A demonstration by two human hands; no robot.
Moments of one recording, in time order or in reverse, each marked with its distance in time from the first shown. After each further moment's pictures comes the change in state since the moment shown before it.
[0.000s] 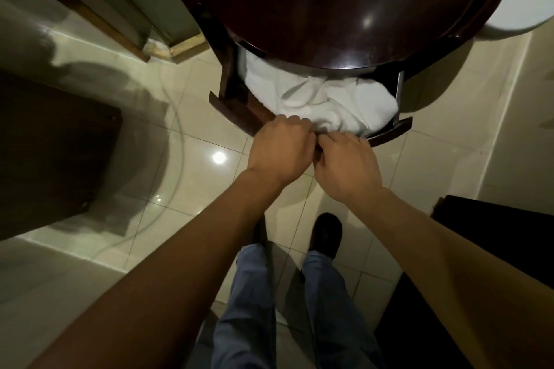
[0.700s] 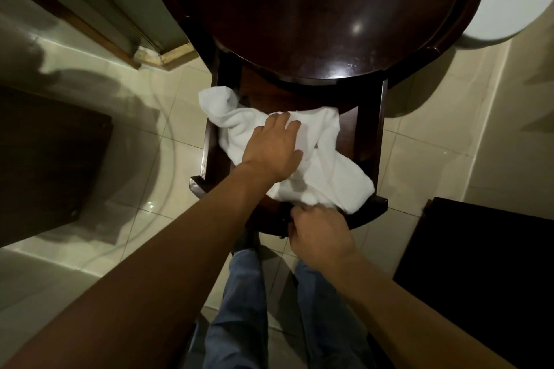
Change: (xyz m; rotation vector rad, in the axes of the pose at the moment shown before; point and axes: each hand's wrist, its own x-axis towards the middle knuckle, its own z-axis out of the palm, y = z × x) left_hand 0.024 -0.013 0.020 0.062 -0.261 0.014; right_hand -0.080 -0.029 0.017 0.022 -0.325 -0.053
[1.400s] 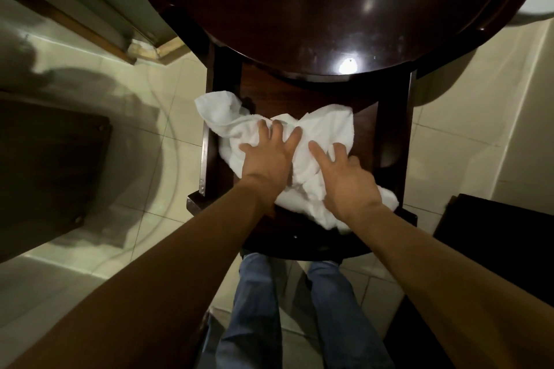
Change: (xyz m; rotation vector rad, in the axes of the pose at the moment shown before) left_hand 0.024 -0.024 0.038 0.314 -0.244 -0.130; right_hand 0.098 0.058 -0.006 -0.167 -0.117 0.149
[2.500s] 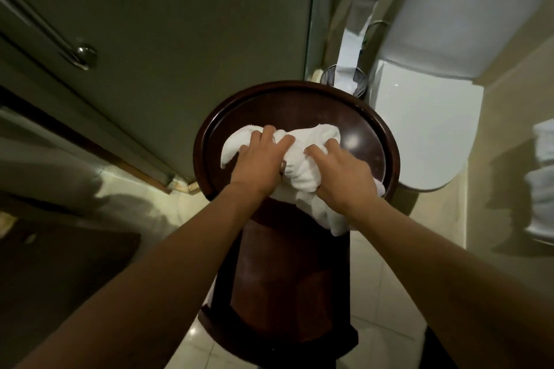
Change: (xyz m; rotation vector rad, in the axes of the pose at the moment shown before) left_hand -0.049 -0.030 -0.328 -0.151 0.648 0.016; right_hand -0.027 0.058 -0.335 0.012 0.610 -0.152
